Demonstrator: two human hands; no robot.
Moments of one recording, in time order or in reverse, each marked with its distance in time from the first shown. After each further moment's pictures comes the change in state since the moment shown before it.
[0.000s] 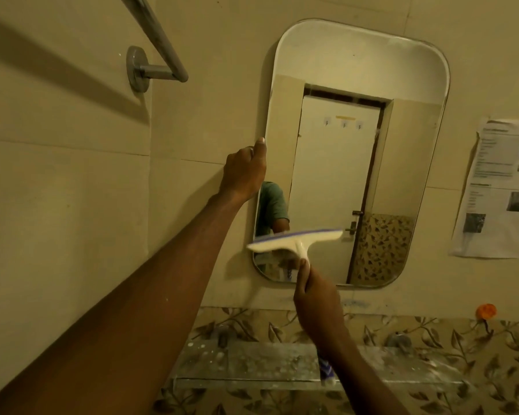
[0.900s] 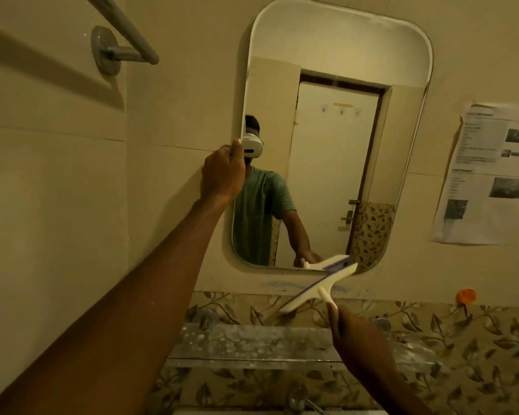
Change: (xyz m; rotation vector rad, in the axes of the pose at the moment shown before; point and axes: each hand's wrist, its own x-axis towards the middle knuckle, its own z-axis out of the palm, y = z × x) left_hand -0.019 -0.014 0.021 0.100 0.158 0.007; right_hand -0.042 0.110 -0.069 -0.494 -0.256 0.035
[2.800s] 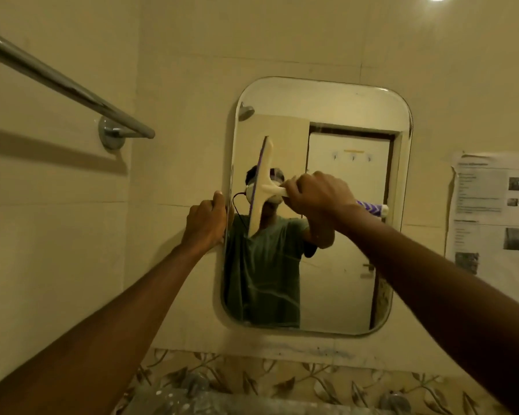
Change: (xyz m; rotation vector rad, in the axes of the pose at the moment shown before) left_hand 0.004 0.021 -0.013 0.094 -0.061 -0.208; right_hand 0.225 -0.104 -0.204 -0.208 0.296 -0.547
